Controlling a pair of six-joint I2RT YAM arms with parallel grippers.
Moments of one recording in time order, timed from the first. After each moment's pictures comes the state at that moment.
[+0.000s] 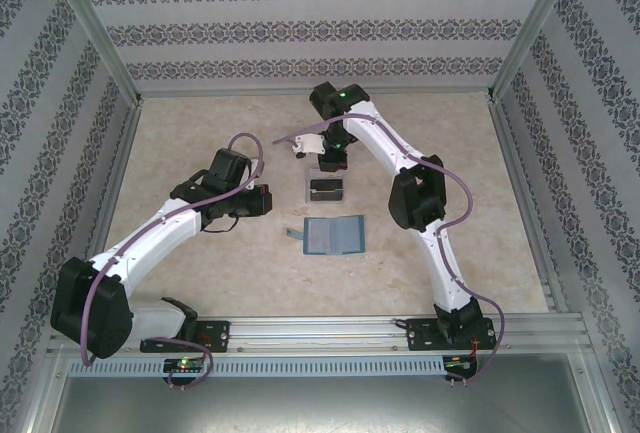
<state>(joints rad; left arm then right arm) -0.41 1.28 0.91 -0.55 0.25 -0.46 0.52 2.42 2.39 -1.45 -0.22 -1.04</state>
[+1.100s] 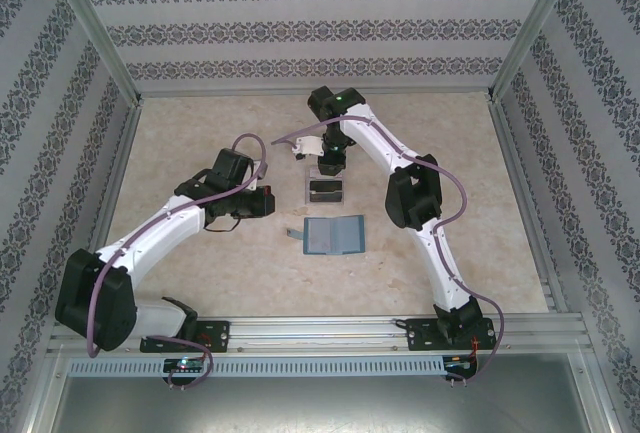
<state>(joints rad) -0.40 1.33 0.91 -0.55 0.31 -0.46 0.52 2.46 2.40 -1.43 -0.16 -0.97</state>
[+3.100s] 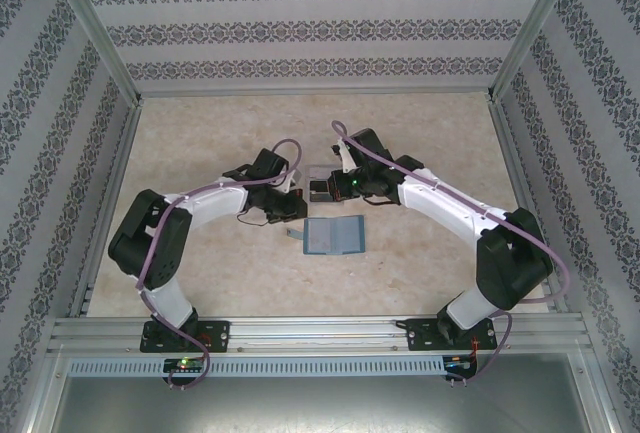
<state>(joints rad) -0.49 1.74 1.03 -0.37 0.53 -0.61 0.59 1.56 1.16 -0.51 -0.24 0.42</state>
